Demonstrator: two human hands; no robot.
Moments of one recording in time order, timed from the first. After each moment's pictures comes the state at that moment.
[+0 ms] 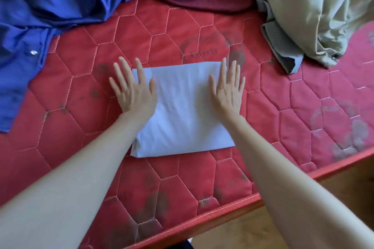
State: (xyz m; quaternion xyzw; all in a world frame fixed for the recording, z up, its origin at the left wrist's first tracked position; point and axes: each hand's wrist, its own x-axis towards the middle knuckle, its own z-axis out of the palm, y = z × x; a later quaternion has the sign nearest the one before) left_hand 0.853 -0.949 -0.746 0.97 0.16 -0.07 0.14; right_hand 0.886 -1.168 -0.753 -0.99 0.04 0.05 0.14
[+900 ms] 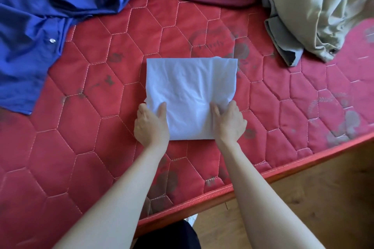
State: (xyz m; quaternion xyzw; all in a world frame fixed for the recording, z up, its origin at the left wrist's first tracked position) left_hand 0.756 -0.984 -0.721 0.87 0.39 -0.07 0.30; right_hand 0.787 -1.148 -0.736 -0.96 0.25 0.07 0.14
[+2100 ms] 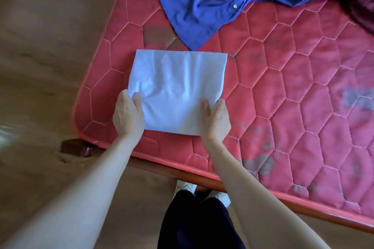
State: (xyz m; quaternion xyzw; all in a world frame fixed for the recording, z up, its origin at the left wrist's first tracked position) left_hand 0.505 -0.701 -0.725 0.82 0.52 0.10 0.21; right_hand 0.615 -0.861 -0.741 -0.95 -0.02 0.13 0.30
